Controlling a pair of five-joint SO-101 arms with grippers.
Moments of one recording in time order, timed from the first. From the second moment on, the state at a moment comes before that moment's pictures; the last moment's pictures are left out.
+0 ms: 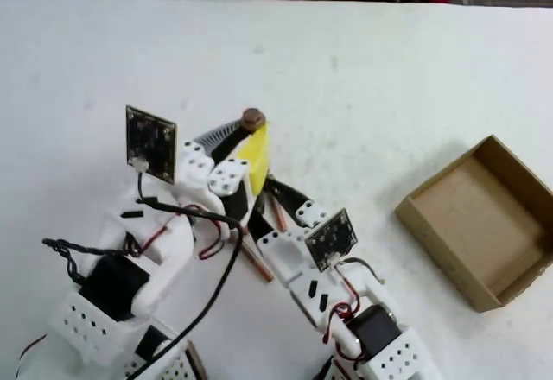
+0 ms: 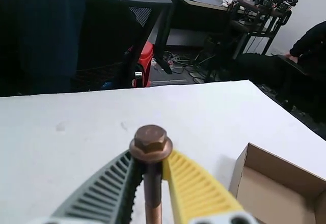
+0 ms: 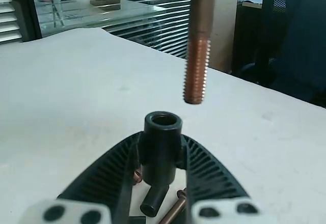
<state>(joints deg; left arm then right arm) 26.9 -64.8 48.4 39.1 17.2 -39.7 -102.5 96.4 22.2 4.2</state>
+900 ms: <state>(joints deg) 26.9 -75.5 59.7 38.6 15.2 -39.6 -102.5 96.4 22.3 4.2</state>
